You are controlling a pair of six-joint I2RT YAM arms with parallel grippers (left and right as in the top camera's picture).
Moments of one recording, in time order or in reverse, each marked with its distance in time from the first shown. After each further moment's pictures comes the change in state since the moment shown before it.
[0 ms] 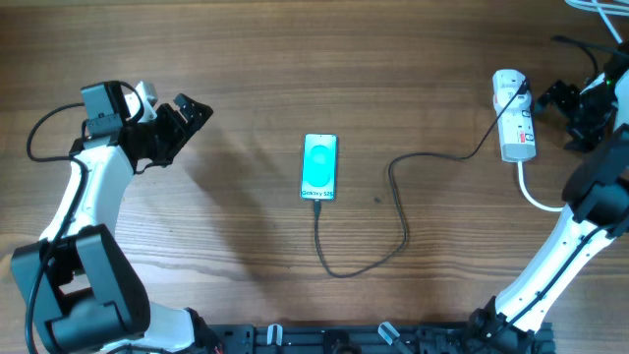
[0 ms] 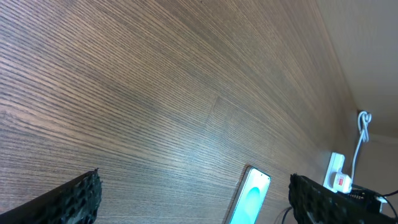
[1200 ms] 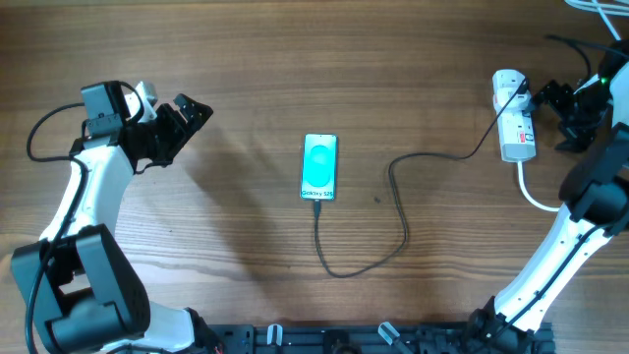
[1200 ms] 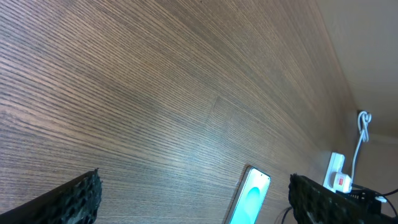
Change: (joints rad) left arm 0.000 0.000 0.000 0.000 0.000 0.000; right arm 0.026 0.000 0.002 -0.050 -0.018 0.042
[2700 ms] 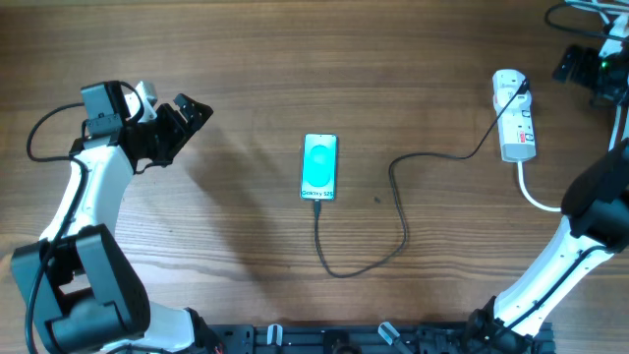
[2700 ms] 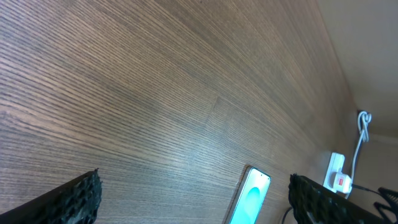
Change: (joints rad) left arm 0.000 0.000 0.000 0.000 0.000 0.000; right arm 0.012 -0.175 -0.005 0.292 0.079 -0.394
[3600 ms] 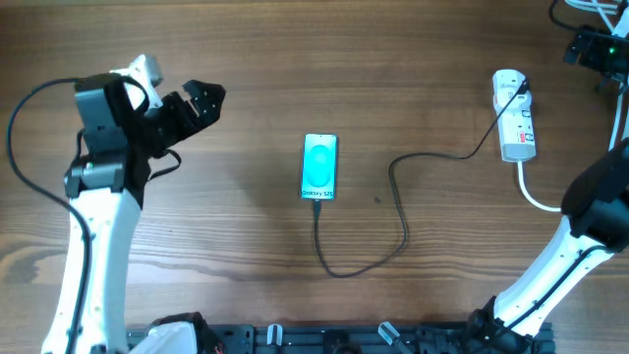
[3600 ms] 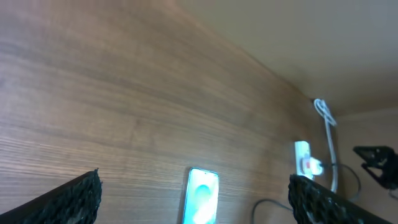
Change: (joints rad) left arm -0.132 -0.362 -0.003 -0.006 -0.084 0.020; right arm 0.000 0.000 0.000 0.180 0.001 0.000
